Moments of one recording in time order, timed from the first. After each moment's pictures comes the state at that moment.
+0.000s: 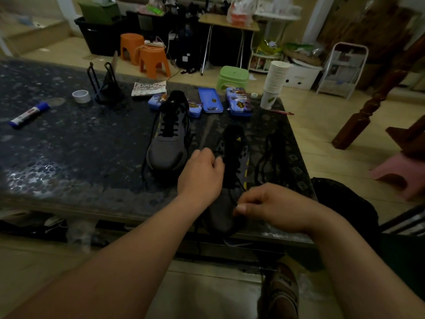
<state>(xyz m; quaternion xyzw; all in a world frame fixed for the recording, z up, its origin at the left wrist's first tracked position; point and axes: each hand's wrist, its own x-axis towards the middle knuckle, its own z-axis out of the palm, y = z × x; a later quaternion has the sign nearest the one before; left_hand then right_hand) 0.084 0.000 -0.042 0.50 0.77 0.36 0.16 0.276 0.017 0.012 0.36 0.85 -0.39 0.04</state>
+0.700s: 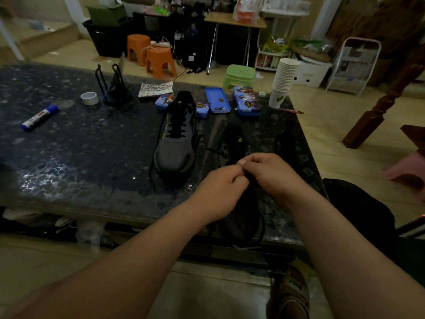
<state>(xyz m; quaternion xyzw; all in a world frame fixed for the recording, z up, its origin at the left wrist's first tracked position) 0.093 -0.023 -0.028 0.62 0.63 0.37 0.30 0.218 0.052 -0.005 0.50 0.65 -0.52 -0.25</state>
